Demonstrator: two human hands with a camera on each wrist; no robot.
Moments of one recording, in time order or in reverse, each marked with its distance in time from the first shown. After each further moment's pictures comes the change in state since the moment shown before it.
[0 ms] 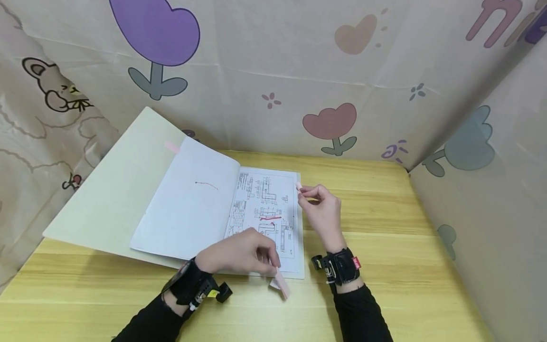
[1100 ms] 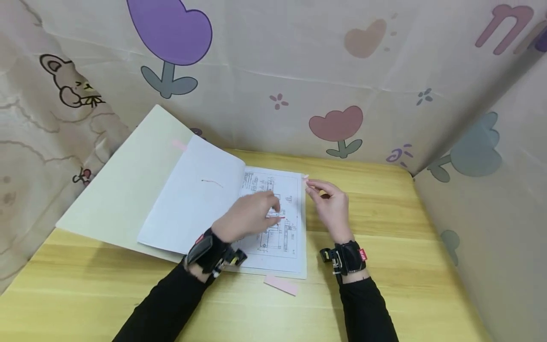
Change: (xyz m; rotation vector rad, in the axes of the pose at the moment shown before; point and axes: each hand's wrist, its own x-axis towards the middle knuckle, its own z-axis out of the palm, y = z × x) left_hand 0.039 0.018 -0.038 0.681 0.271 -0.294; right_hand 0.019 0.016 -0.010 -0.175 -0.034 -0.139
